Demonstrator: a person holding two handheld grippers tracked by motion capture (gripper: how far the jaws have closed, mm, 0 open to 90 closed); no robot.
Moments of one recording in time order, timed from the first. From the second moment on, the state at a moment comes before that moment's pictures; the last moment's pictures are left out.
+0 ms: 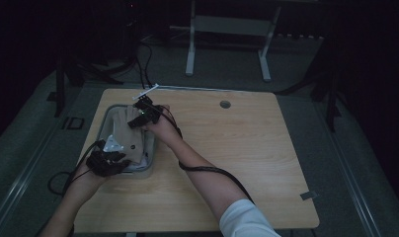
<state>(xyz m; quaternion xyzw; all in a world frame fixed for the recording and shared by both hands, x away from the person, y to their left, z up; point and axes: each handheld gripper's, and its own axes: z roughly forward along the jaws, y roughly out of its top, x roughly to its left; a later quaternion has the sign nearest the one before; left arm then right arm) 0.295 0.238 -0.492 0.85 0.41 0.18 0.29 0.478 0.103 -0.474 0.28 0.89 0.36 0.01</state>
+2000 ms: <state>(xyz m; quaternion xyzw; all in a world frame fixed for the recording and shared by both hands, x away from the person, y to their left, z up) 0.291 0.132 -0.494 0.83 0.35 0.15 0.41 0.448 -0.043 -0.483 0.24 0.89 0.39 0.06</state>
